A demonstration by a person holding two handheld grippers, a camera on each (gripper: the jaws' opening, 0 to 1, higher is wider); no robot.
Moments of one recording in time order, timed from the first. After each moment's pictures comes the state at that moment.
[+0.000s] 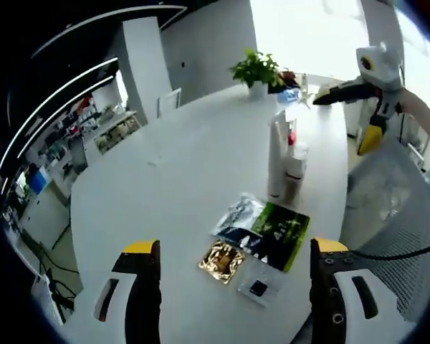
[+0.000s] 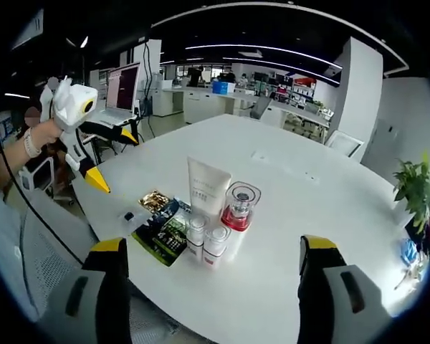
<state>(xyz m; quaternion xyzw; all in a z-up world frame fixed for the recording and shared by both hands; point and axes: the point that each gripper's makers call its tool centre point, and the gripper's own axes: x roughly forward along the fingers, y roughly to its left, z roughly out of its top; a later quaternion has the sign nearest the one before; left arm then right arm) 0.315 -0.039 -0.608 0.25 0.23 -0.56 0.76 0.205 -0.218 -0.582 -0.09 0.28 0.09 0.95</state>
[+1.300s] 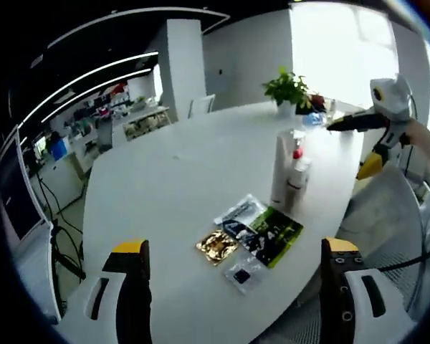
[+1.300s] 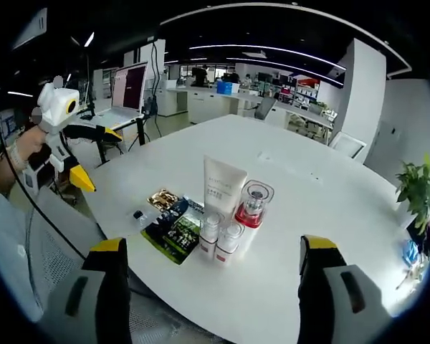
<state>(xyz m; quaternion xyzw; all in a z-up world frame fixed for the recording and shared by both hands) 0.292 0.002 -0.595 0.17 0.23 -0.50 0.82 0.197 -0.202 -0.582 -0.09 0.28 0.10 0.95</state>
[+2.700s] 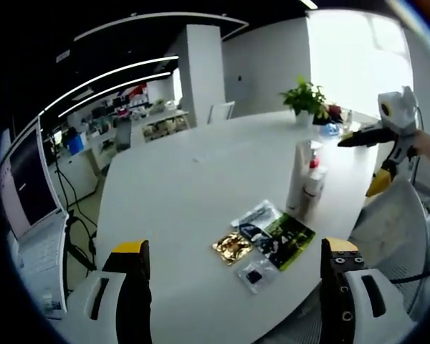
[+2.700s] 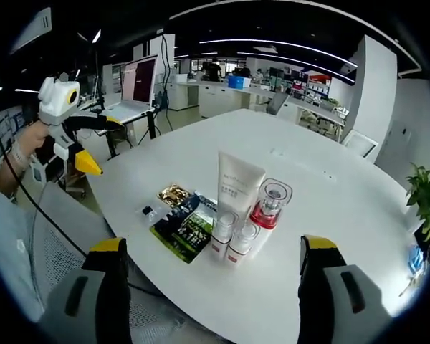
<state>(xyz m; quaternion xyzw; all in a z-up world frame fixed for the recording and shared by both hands) 0.300 0.019 -0.585 0.15 0.22 -0.46 0.85 0.202 -0.187 -0.592 -0.09 0.30 0.14 0.94</state>
